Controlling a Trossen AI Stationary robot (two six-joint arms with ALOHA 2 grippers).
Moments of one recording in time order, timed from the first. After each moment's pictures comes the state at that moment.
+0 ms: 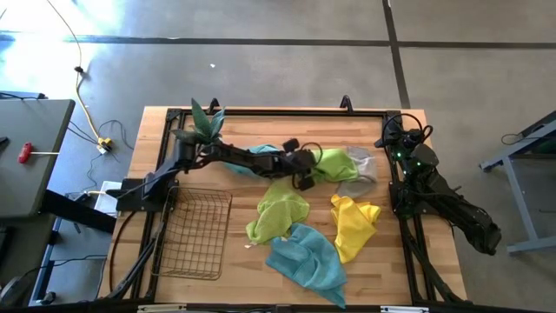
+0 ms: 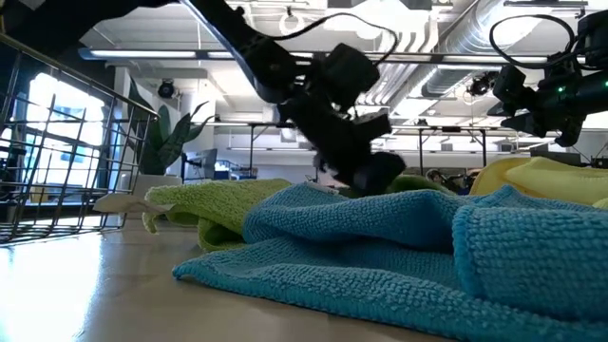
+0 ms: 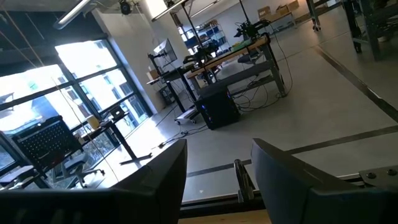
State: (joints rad) left arm 0.23 2.24 1.50 0.03 -0.38 0.05; right arm -0.77 0.01 0.01 0.08 0.48 0.43
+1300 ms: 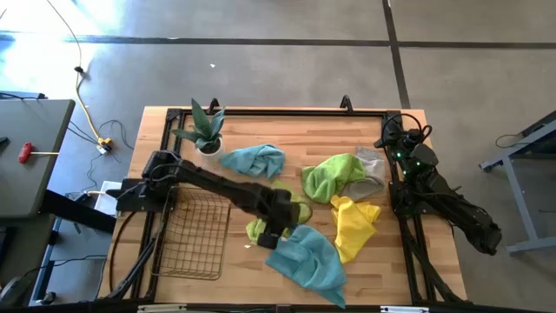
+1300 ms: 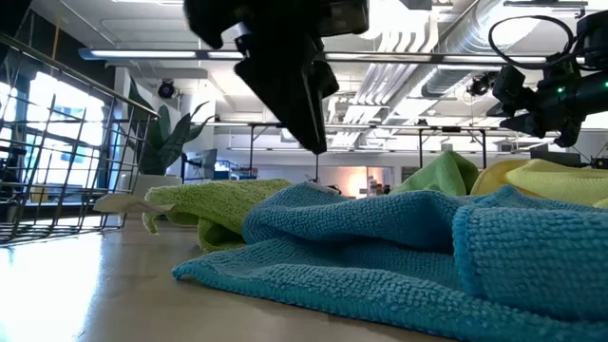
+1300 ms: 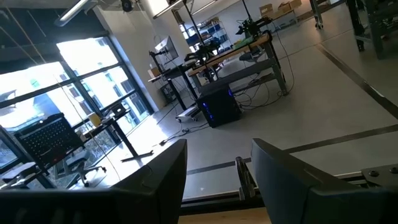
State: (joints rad) left arm -0.13 2.00 1.56 -0.73 -0.02 0.04; right arm -0.77 0.01 0.01 0.07 0.47 0.43
